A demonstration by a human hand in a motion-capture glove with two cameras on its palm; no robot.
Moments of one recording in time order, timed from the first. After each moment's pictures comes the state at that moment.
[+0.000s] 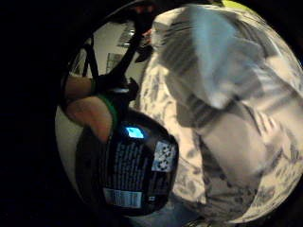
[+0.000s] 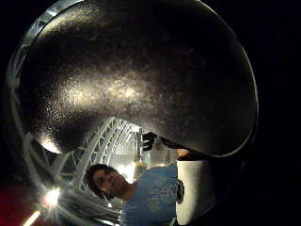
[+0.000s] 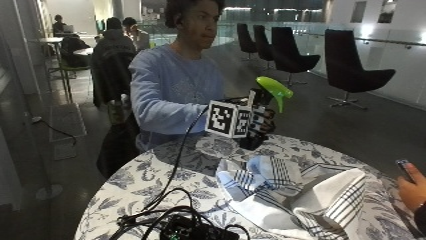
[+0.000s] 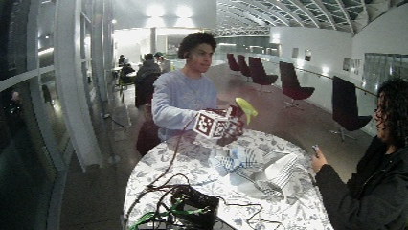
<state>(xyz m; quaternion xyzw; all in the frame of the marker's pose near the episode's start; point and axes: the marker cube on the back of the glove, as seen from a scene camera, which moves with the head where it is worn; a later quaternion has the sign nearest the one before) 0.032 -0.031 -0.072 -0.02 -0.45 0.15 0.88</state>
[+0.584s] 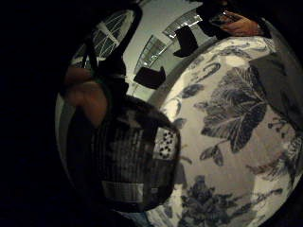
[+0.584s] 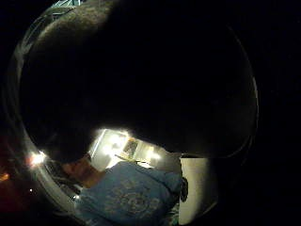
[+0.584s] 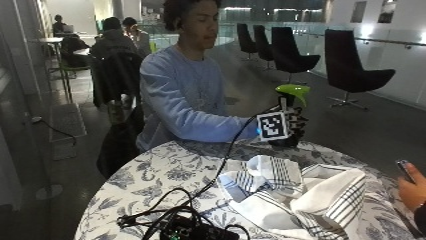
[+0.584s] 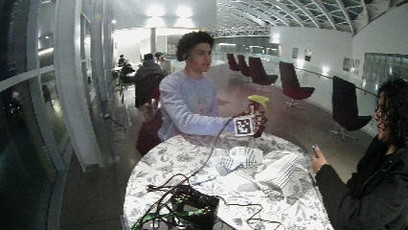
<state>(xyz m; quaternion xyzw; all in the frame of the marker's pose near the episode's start) -0.109 -0.087 0.048 0.00 -0.49 -0.04 0.87</state>
